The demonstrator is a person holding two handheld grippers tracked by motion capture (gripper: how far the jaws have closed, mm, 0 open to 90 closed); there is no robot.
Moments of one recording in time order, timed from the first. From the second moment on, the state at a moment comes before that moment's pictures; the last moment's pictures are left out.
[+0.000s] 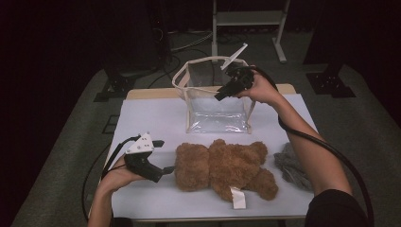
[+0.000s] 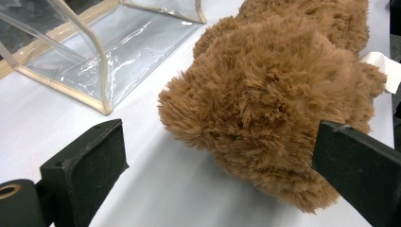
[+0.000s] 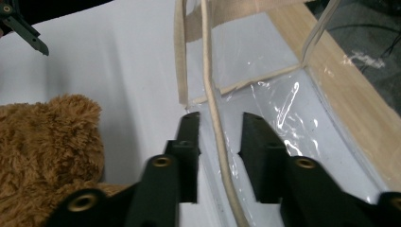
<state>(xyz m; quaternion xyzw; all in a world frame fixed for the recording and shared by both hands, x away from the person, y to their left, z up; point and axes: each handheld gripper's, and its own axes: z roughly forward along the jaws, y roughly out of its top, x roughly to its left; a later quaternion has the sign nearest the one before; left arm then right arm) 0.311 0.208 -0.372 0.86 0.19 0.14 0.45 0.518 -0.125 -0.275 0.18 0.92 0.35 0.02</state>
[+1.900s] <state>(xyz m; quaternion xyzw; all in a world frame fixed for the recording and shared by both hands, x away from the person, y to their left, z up) 0.306 0.209 -0.366 0.87 0.18 0.14 0.44 0.443 -0.129 -0.282 0.17 0.92 0.35 -0.01</state>
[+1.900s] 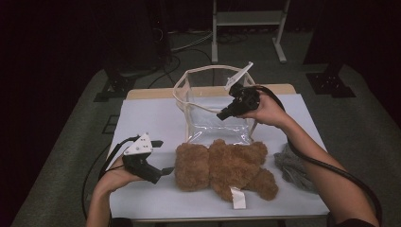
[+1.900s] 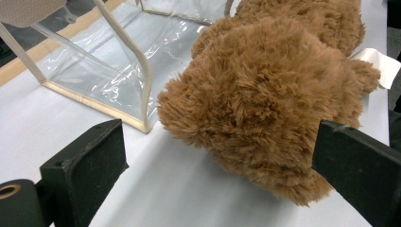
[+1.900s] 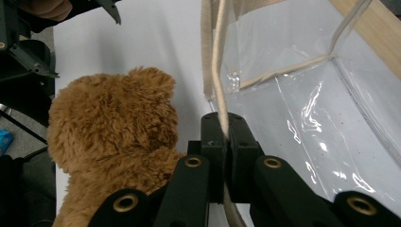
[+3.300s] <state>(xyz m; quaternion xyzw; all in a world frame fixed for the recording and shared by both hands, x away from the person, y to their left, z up) 0.300 0.214 -0.362 0.86 0.18 0.15 0.45 0.381 -0.142 -0.284 0.09 0.90 0.42 -0.03</state>
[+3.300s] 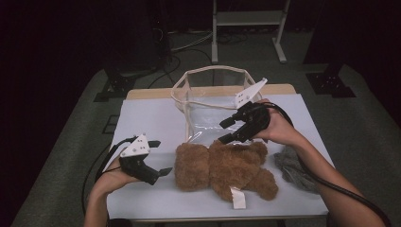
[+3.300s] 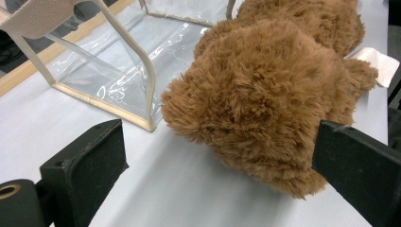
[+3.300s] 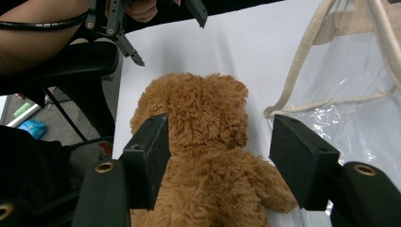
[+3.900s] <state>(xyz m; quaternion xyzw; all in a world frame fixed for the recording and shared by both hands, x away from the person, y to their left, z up) 0.302 0.215 -0.363 0.87 0.18 0.15 0.44 0.365 -0.130 -0.325 0.09 0.92 0.38 -0.05</state>
